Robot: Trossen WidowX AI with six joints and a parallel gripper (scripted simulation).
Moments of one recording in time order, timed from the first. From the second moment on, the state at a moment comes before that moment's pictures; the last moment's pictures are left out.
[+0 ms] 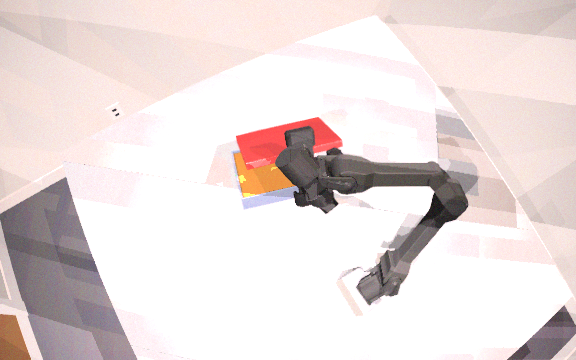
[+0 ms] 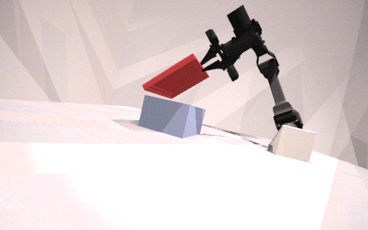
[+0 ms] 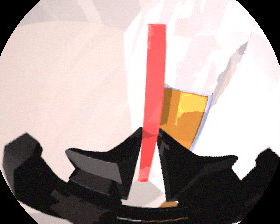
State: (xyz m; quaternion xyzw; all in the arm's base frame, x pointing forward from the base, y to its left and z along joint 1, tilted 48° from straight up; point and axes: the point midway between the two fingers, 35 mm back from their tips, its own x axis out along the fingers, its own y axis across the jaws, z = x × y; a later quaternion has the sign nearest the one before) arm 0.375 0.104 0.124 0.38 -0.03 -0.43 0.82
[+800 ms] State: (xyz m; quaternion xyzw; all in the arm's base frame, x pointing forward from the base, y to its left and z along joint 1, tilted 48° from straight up) arm 0.353 0.077 0.157 0.38 -0.03 -0.43 0.82
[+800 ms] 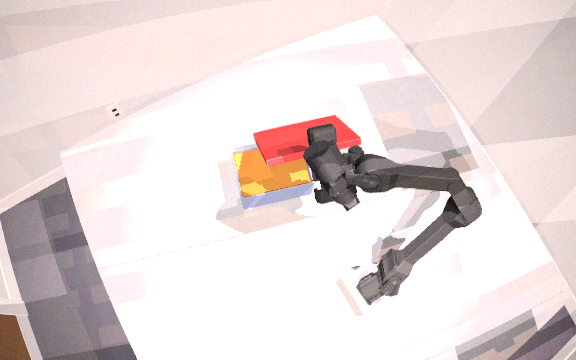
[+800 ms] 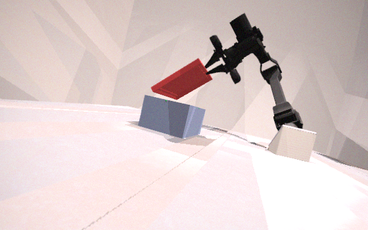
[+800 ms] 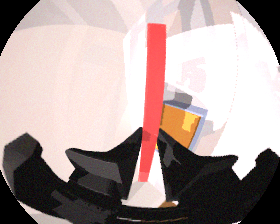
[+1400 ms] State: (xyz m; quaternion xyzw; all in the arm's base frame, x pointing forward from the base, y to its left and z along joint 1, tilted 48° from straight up) arm 0.337 0.058 0.181 0.38 -0.03 -0.43 0.82
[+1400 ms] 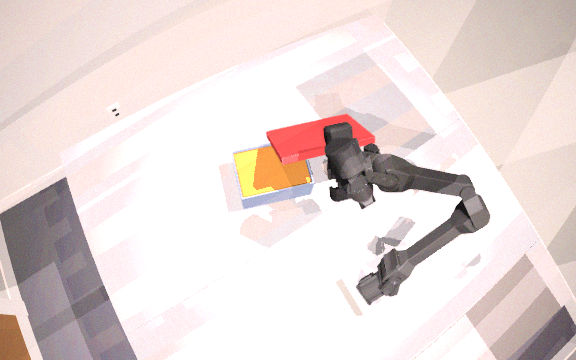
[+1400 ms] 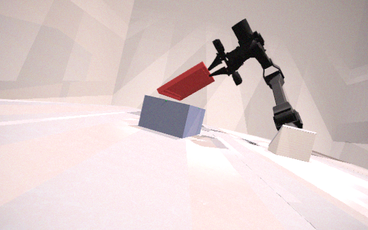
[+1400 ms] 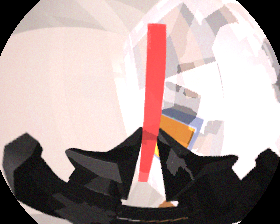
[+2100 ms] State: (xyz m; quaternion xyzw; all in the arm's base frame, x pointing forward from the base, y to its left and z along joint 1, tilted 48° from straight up) arm 0.317 0.034 0.210 0.38 -0.03 -0.43 0.82
